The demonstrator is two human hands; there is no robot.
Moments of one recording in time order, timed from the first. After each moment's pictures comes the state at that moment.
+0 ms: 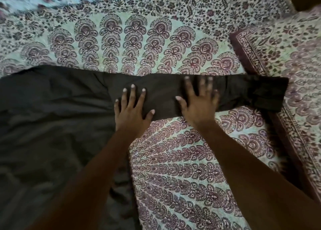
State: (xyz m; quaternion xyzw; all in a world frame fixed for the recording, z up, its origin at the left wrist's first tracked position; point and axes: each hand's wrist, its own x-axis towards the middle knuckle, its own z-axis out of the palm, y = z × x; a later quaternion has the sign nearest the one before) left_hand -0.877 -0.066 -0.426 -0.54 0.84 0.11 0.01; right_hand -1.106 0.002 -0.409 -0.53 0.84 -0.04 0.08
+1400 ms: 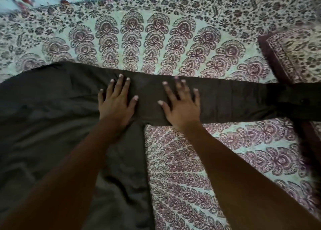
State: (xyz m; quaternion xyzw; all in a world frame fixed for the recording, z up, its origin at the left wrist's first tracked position) left_hand -0.795 -0.144 -0.427 -0.59 0.81 0.08 0.00; right_hand -1.012 -0.057 -0.439 -0.62 0.78 -0.05 0.08
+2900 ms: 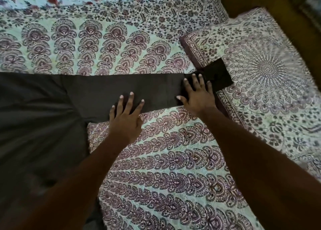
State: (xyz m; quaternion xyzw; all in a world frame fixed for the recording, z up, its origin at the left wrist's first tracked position) left_hand -0.952 0.000 -0.414 -0.42 0.89 0.18 0.03; right_hand -1.234 0.073 -0.382 -0.53 0.84 0.09 0.07
